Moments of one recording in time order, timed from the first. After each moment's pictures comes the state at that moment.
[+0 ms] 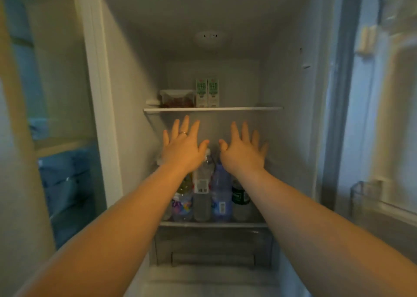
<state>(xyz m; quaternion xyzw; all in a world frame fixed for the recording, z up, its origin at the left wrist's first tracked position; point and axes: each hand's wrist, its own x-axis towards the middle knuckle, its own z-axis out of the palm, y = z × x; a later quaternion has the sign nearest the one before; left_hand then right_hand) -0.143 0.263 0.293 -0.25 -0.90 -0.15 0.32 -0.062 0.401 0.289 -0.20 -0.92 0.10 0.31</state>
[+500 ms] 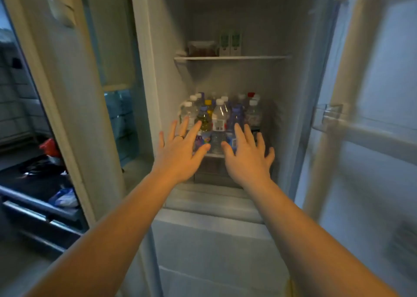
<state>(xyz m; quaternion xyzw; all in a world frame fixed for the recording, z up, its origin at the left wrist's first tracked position) 0.062 0.161 0.184 -0.22 -0.94 -0.14 0.24 0.127 0.325 0.184 -0.11 -0.93 0.24 0.24</state>
